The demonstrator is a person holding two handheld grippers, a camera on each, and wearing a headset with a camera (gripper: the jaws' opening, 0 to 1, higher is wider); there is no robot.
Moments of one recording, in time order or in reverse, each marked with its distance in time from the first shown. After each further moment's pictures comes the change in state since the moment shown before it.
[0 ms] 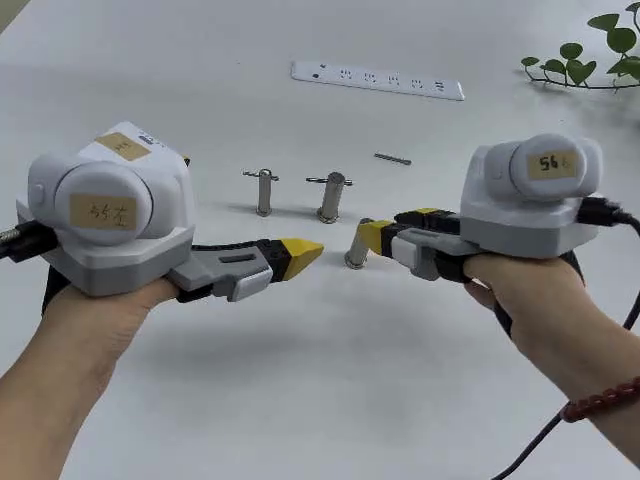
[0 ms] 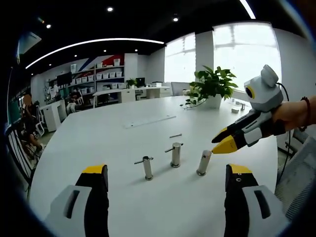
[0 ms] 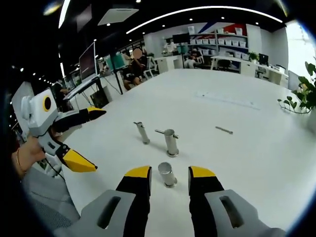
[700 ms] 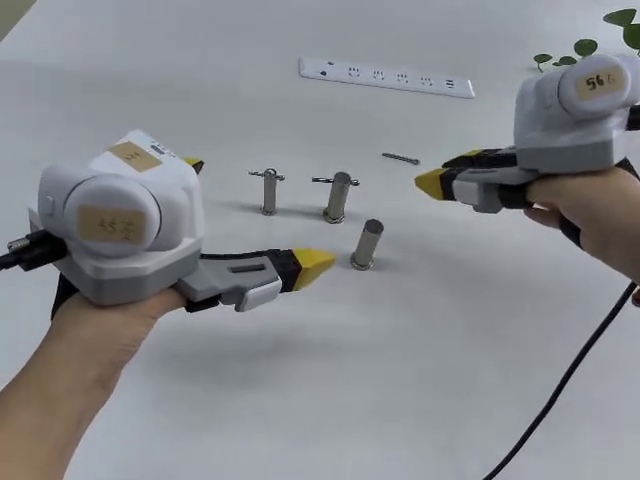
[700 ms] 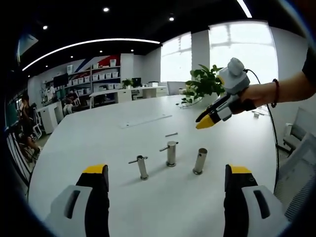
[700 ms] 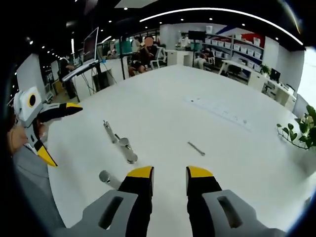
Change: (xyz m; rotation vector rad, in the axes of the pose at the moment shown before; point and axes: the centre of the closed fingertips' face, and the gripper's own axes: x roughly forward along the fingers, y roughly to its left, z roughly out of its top) left arm 0.004 -0.010 -0.004 0.020 0.006 -0.029; right arm 0.025 -0.082 0.035 -0.199 0.074 0.001
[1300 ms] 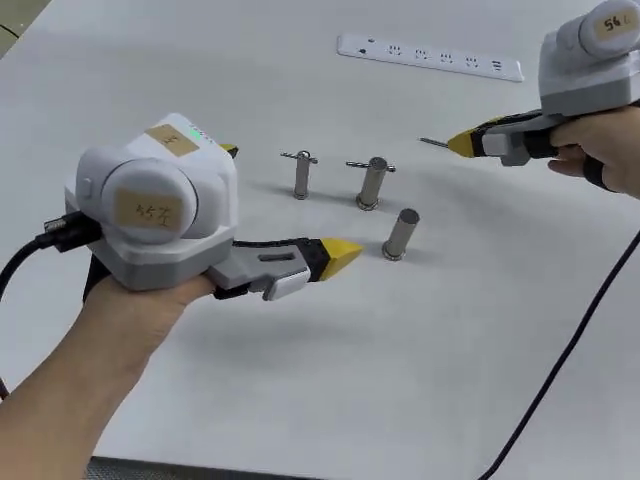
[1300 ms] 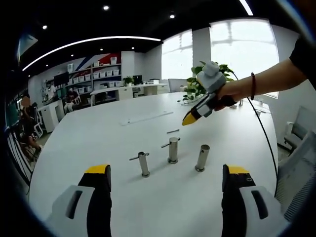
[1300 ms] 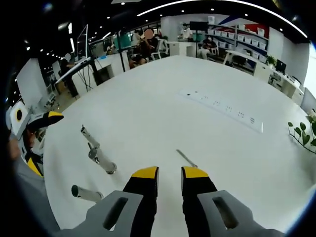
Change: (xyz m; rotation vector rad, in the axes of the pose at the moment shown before) left arm 0.002 0.003 -0.006 0.001 0.023 0.011; right arm 0.043 -0.022 0.008 0.032 0.075 0.057
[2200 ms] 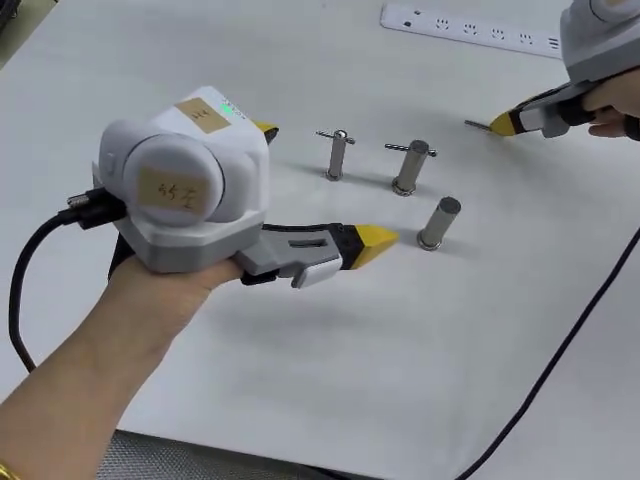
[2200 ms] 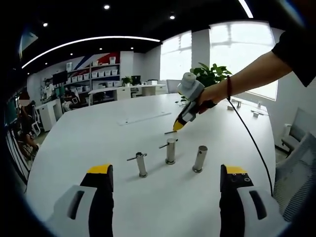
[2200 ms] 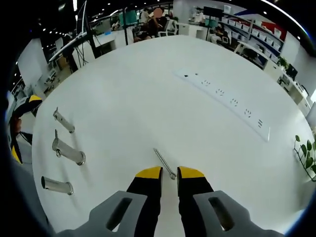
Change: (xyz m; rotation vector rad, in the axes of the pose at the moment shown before) left arm 0.001 -0.003 -0.001 -0.015 -0.008 -0.026; right arm 0.046 -0.045 -0.013 -0.117 0.198 0.011
